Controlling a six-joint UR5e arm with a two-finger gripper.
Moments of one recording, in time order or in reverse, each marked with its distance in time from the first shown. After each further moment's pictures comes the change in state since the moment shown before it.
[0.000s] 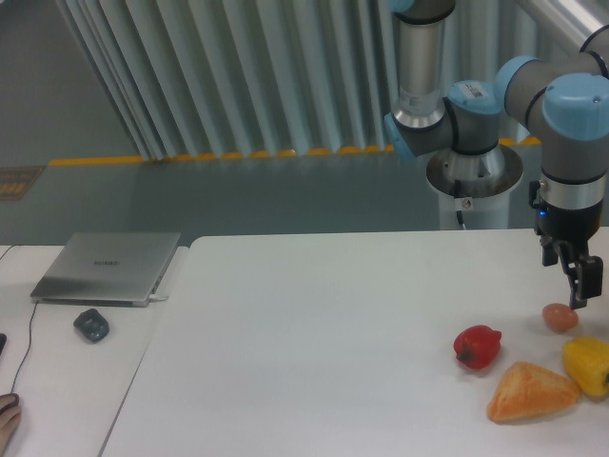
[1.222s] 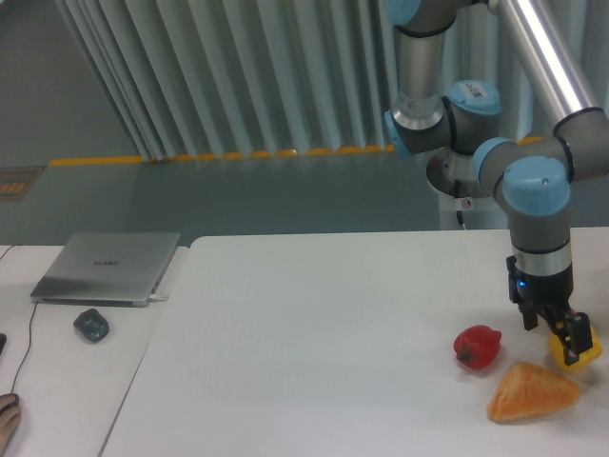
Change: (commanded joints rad) arm -0.055 -0.052 -0.177 0.422 -0.001 -0.348
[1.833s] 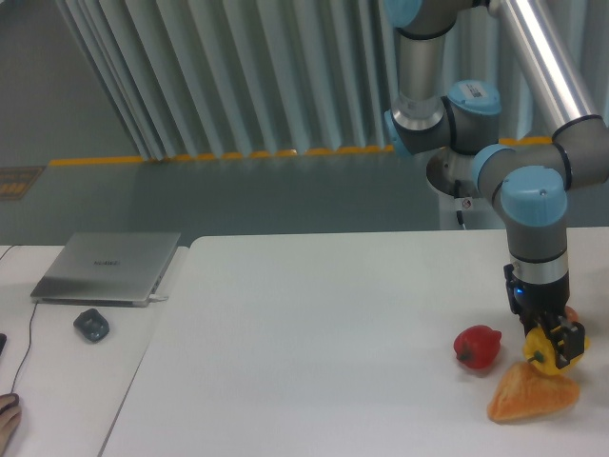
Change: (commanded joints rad) arm -0.014 -0.038 -0.046 0.008 0.076 -0.006
